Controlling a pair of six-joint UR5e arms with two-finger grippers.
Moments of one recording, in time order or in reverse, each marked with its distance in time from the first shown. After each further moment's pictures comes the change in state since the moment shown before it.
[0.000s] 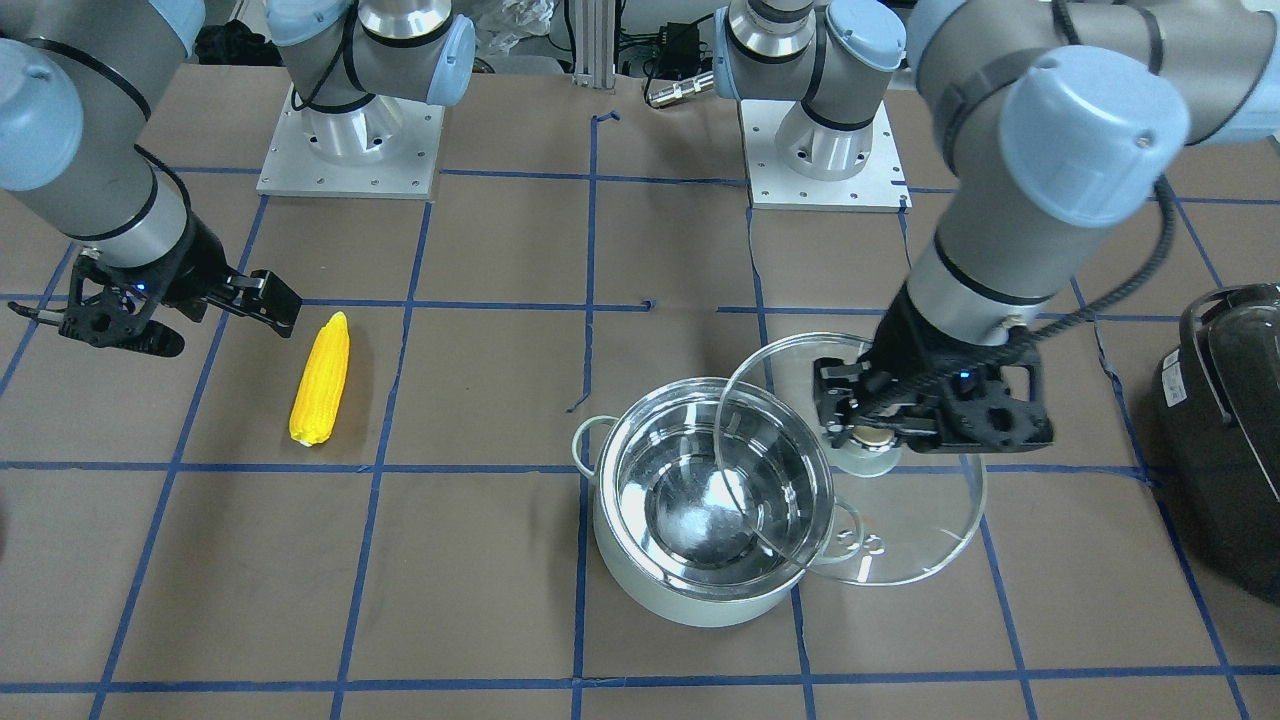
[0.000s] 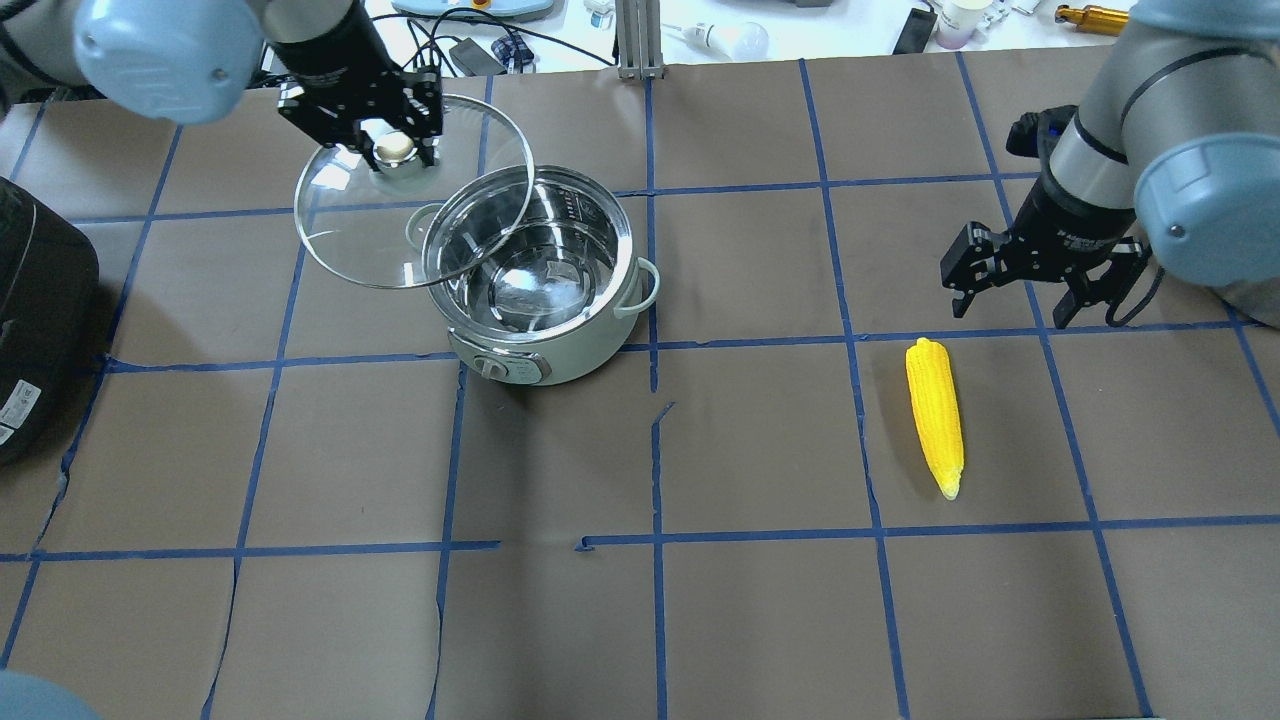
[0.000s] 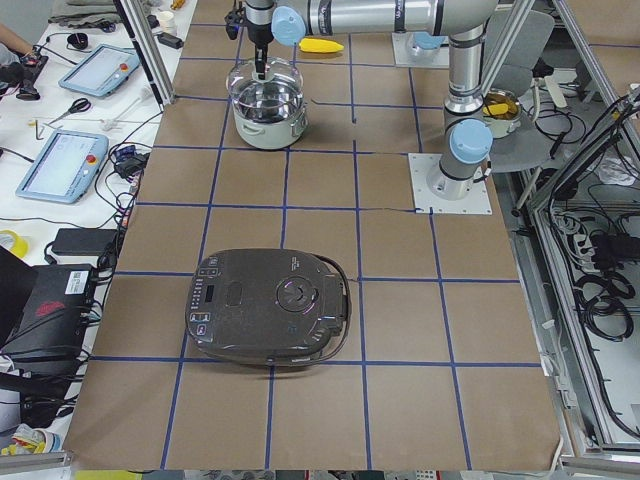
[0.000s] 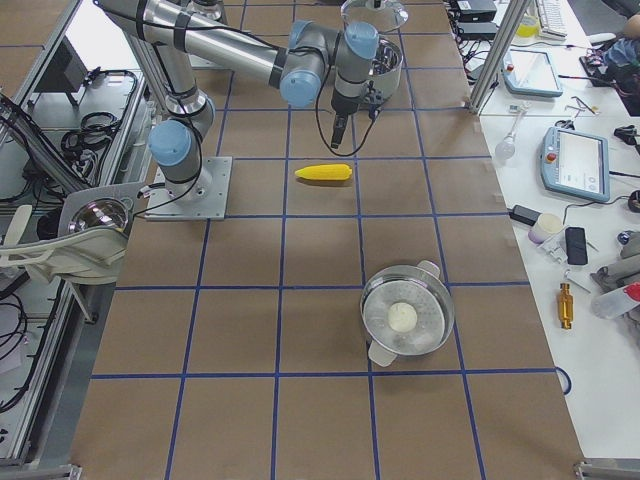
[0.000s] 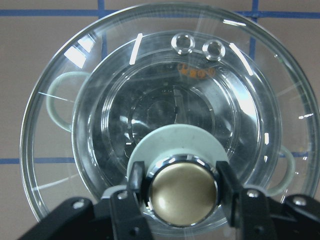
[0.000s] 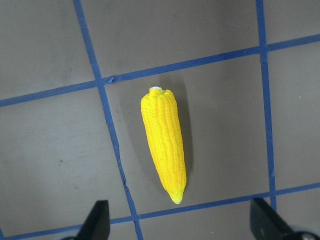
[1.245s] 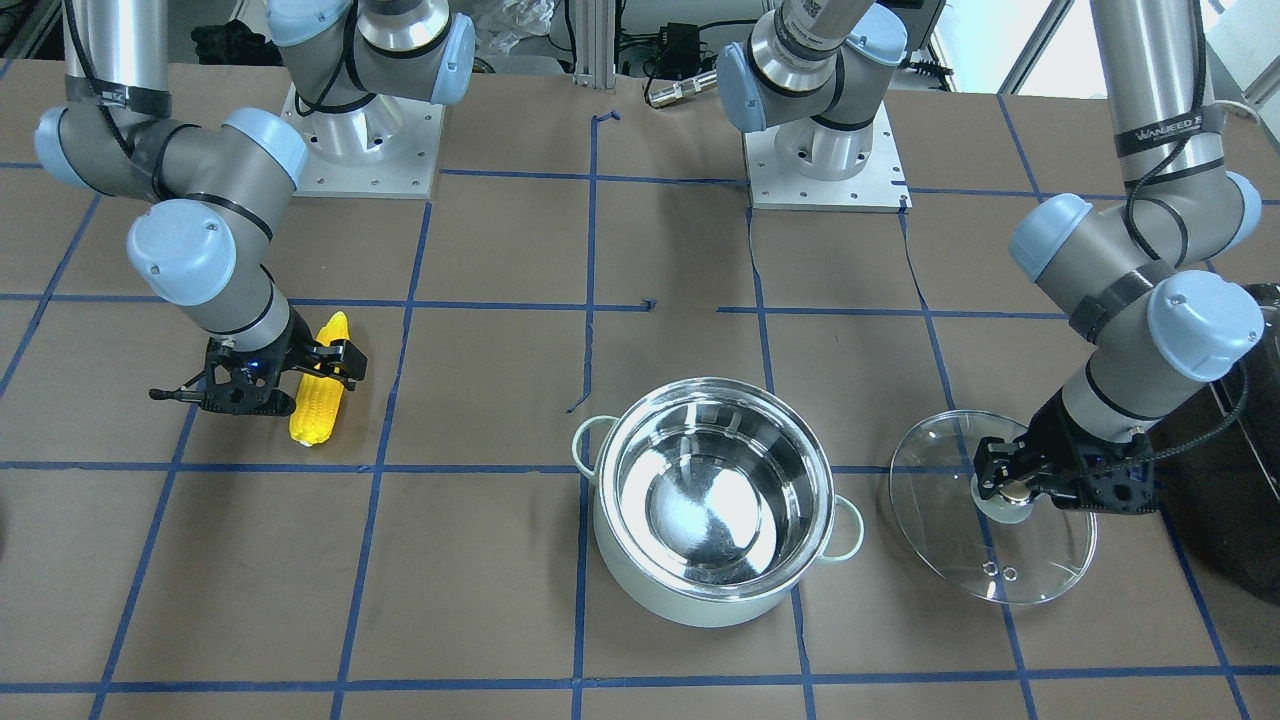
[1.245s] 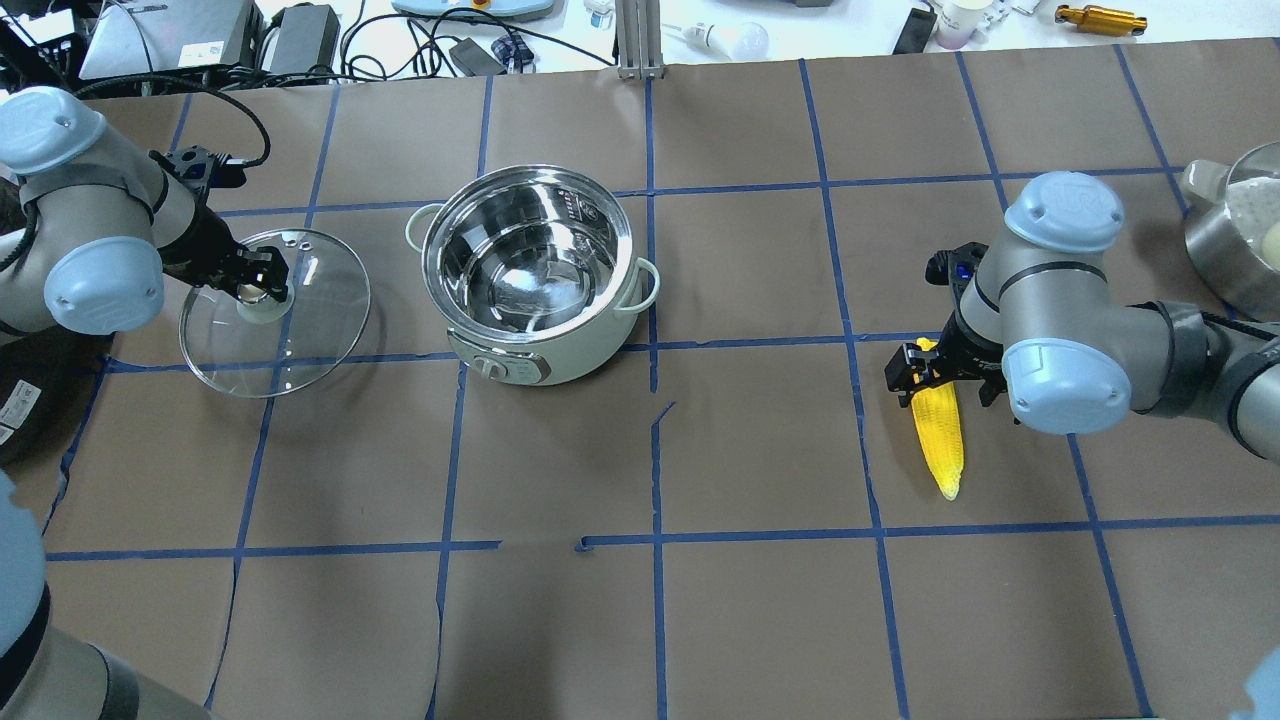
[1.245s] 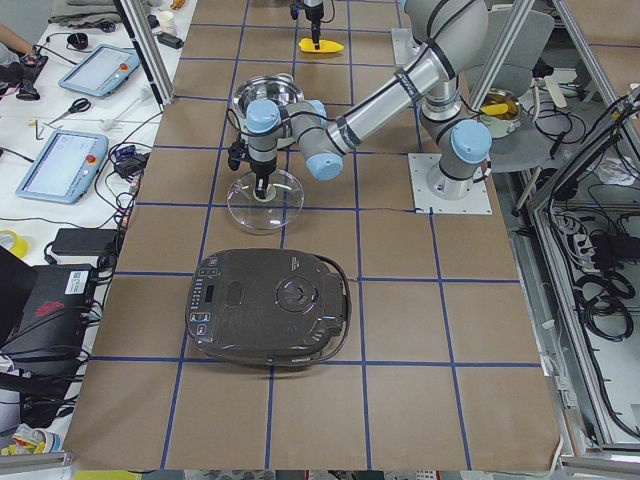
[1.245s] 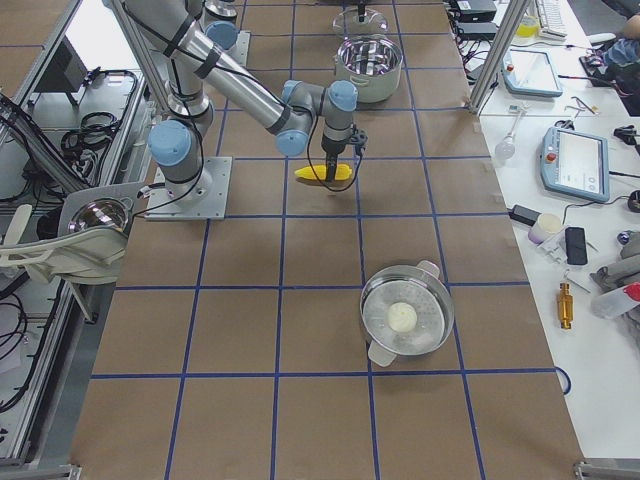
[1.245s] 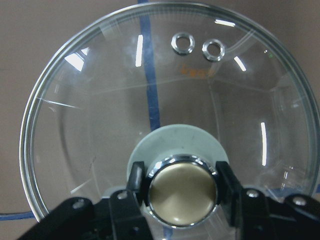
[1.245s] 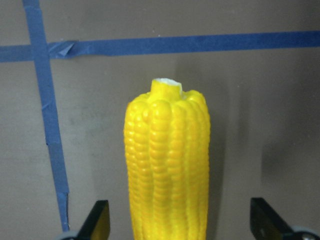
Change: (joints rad) left arm 0.351 -0.103 -0.427 0.556 -0.005 0.475; right arm 0.015 0.170 0.276 -0.471 -0.002 -0.108
